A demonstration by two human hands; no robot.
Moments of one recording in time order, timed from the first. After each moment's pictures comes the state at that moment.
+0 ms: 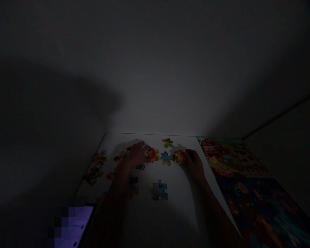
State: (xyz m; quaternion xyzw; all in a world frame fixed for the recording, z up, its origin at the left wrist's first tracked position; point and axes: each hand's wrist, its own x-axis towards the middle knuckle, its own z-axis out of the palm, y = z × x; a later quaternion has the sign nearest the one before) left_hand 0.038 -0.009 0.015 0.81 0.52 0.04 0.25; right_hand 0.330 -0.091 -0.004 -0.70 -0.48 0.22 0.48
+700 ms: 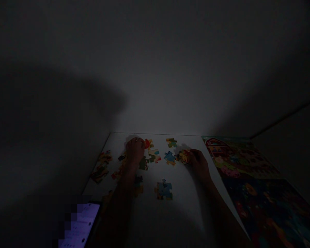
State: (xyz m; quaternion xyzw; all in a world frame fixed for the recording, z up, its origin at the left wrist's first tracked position) left_hand 0.037 0.003 0.000 0.69 0.69 0.17 0.12; right_hand 0.330 -0.091 -0.003 -0.70 -0.47 0.24 0.48
